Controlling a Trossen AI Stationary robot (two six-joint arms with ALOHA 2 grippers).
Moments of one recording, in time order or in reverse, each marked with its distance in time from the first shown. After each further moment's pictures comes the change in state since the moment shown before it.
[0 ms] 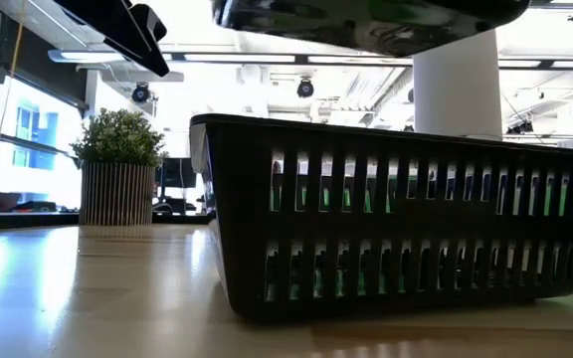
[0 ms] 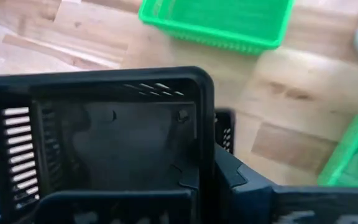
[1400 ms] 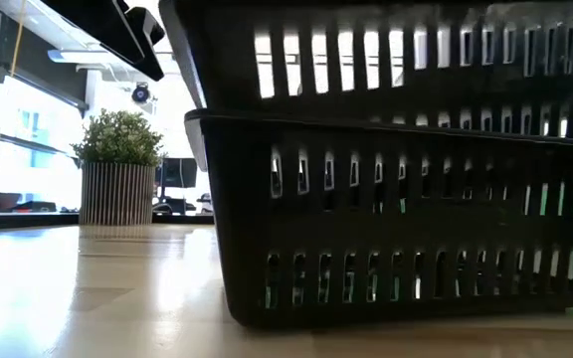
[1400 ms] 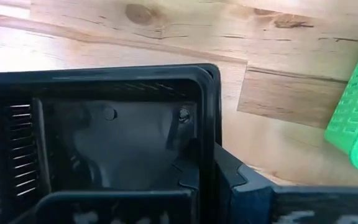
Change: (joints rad) left arm -0.002 0.000 0.000 -0.029 0.008 0.004; right arm -0.010 0.157 0.000 0.020 -0.182 0.127
